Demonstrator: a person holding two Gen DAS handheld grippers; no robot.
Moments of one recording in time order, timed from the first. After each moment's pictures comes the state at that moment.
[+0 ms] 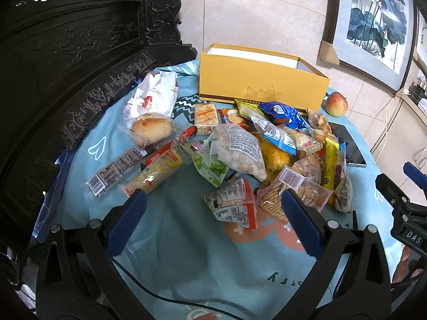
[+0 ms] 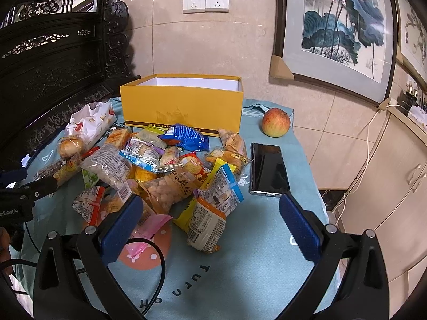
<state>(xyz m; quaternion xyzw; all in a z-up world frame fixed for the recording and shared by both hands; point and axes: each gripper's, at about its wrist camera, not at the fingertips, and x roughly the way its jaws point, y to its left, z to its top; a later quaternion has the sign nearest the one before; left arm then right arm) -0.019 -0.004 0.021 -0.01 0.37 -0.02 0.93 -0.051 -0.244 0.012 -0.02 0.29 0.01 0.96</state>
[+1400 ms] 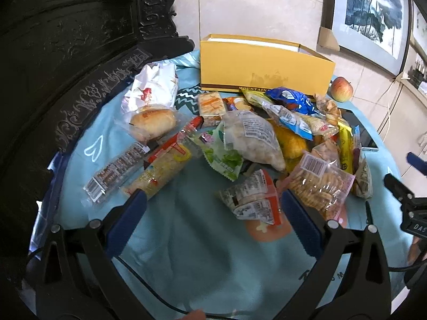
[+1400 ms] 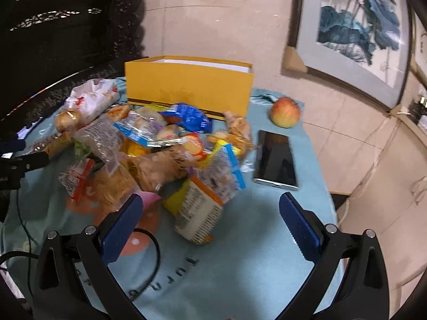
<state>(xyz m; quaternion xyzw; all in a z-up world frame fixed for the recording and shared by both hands) -0.003 0.012 -0.006 0.02 0.38 -0.04 0.92 -0.036 -0.248 -0.023 -0.05 0.31 0.05 0.95</state>
